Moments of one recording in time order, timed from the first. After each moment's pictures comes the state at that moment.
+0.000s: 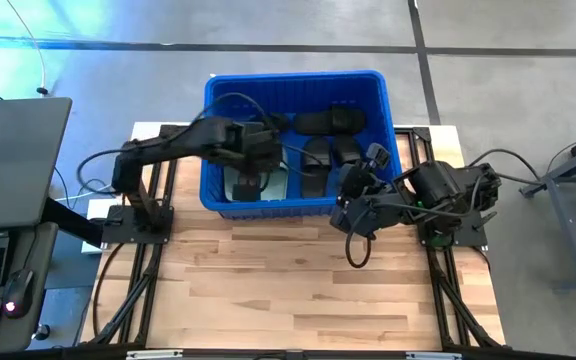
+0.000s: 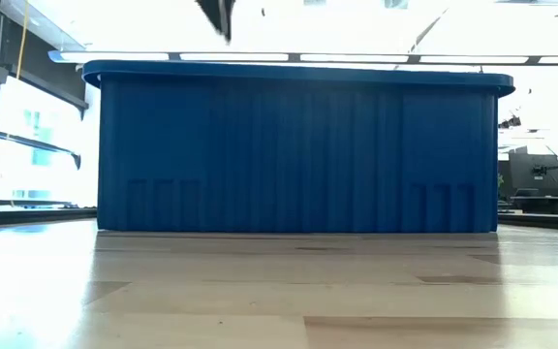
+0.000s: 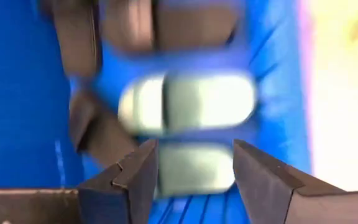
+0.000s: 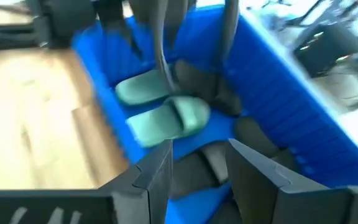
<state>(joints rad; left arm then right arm) 0.19 1.79 2.10 -1.57 -0.31 0.23 0.39 1.77 2.34 -1.57 0.83 0.49</state>
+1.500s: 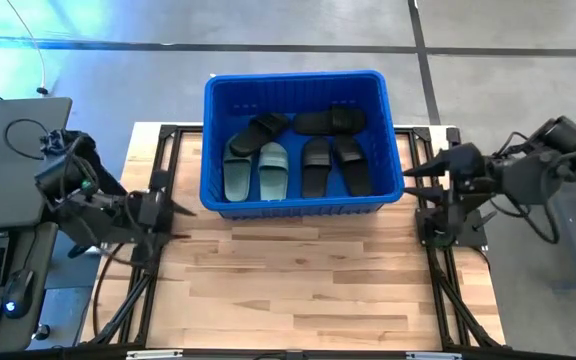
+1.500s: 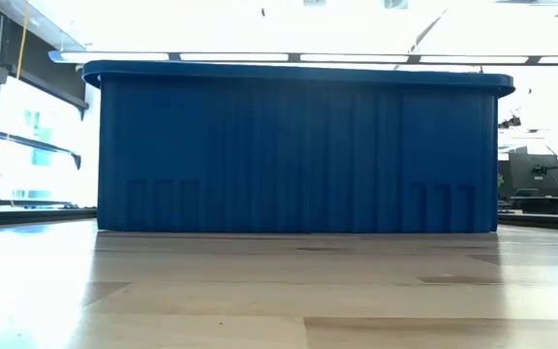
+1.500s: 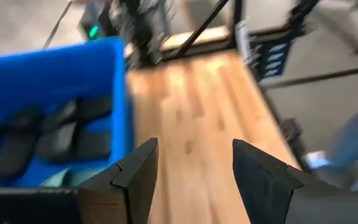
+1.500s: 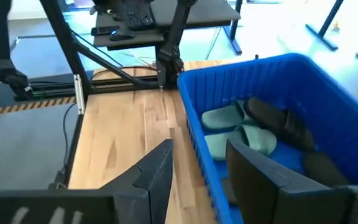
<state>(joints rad) -0.74 1.09 1.59 -1.19 -0.70 -0.34 0.71 1.39 2.32 -1.56 0.72 0.45</state>
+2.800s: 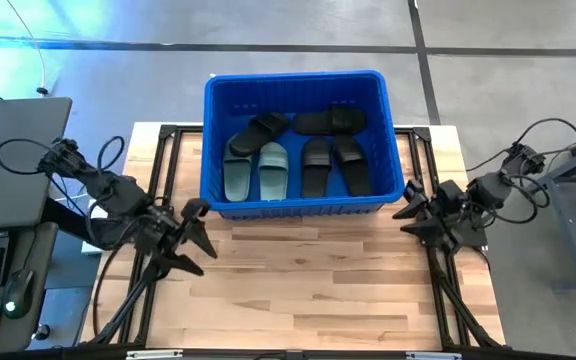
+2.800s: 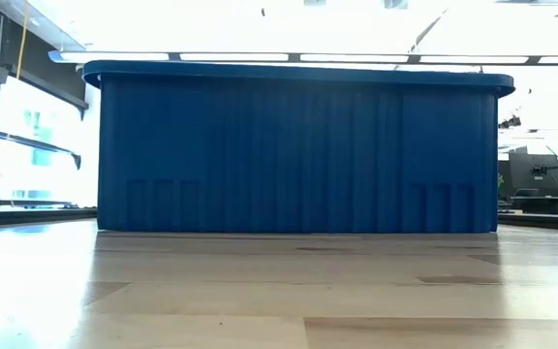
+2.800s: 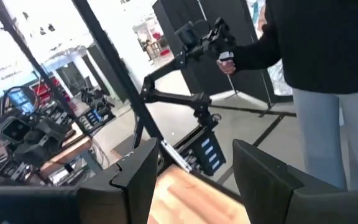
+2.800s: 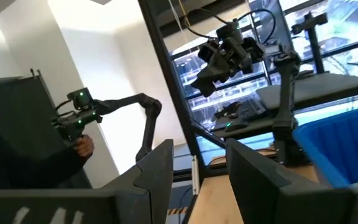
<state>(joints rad) -0.43 0.91 1.00 -0.12 0.07 0.45 0.62 0.46 0.59 0.10 0.32 0.26</state>
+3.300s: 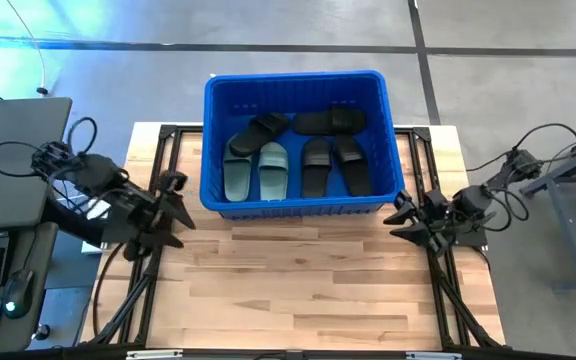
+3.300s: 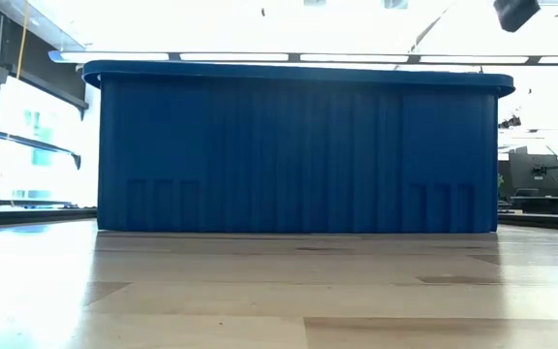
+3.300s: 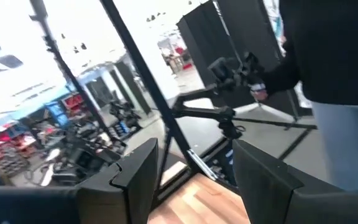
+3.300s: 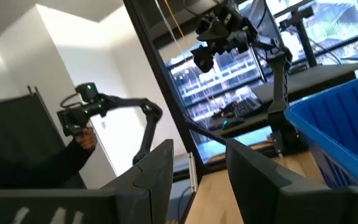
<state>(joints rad) -0.35 0.72 1.00 -0.22 0.08 0.47 0.59 0.37 0.29 0.35 0.33 0.31</state>
